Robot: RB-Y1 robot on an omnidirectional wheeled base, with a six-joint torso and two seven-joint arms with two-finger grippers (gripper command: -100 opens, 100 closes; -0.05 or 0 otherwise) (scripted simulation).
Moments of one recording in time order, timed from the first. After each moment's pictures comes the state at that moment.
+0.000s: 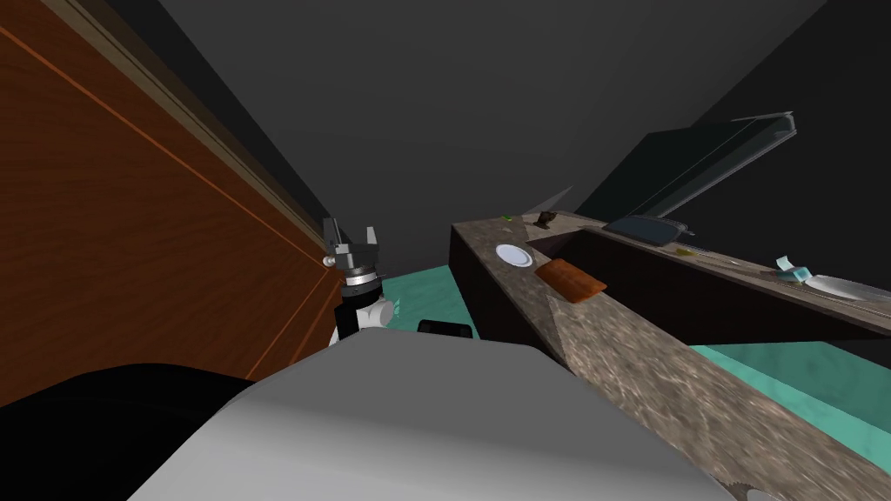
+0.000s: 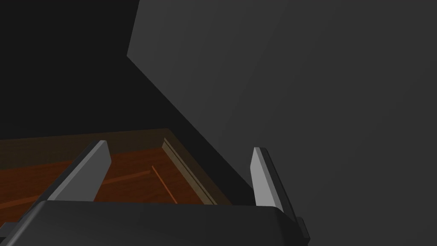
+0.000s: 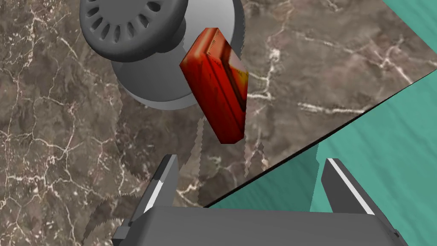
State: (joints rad) left arm 0.49 -0.05 -0.04 -2.36 0.10 -0.57 0.03; right arm 1.63 -0.74 -0.27 -1.63 1.53 0.08 0.92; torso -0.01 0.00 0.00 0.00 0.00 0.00
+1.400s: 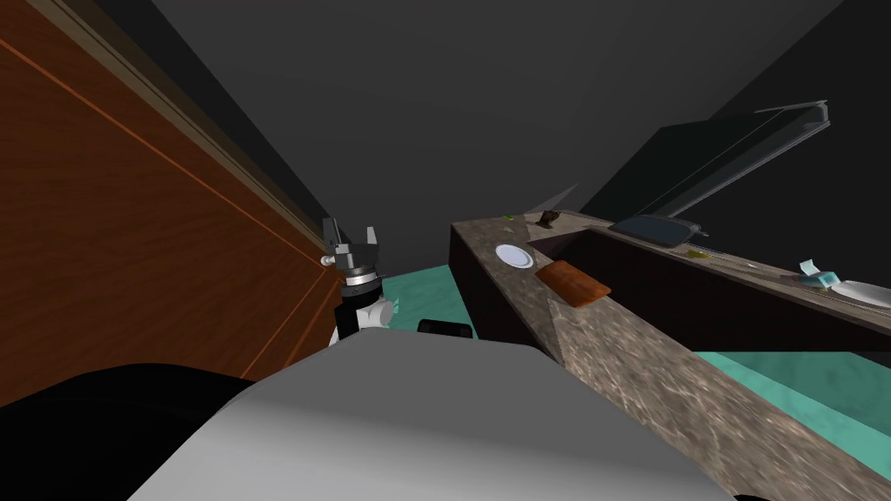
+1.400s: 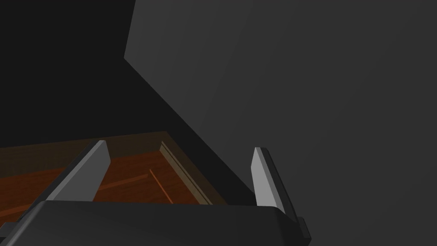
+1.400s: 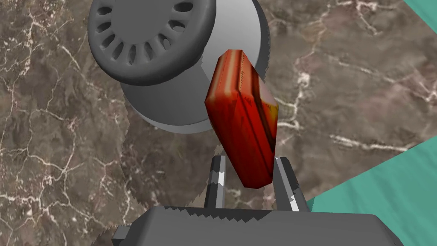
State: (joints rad) left arm 0.49 -0.05 -0.04 -2.36 0.10 -0.57 0.03; right arm 1.57 -0.73 -0.25 -1.58 1.57 0.10 0.90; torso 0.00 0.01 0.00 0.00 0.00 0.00
